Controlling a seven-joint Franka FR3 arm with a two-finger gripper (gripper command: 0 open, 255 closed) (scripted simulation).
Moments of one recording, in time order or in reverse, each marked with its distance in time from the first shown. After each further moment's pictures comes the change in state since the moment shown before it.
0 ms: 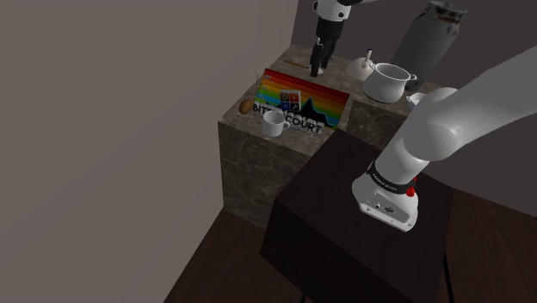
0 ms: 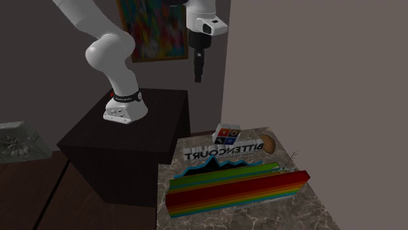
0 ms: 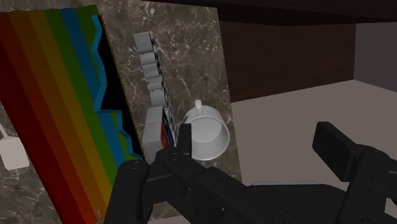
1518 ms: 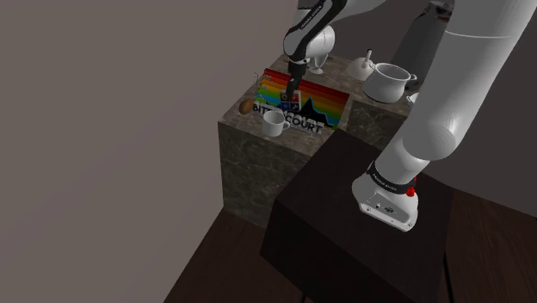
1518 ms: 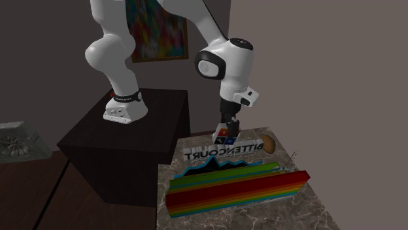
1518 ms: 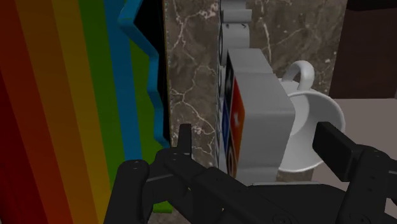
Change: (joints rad) arm -0.014 0.727 -0.094 0.217 0.159 0.528 -0.393
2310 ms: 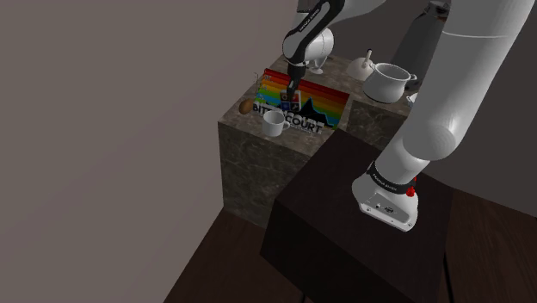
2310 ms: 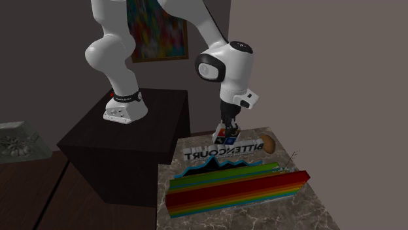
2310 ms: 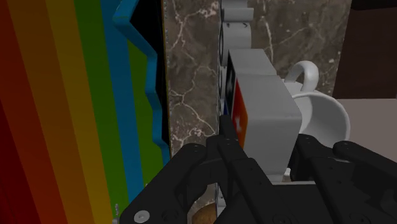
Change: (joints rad) arm -0.002 0.021 0.005 -0.001 0.011 0.022 -0.006
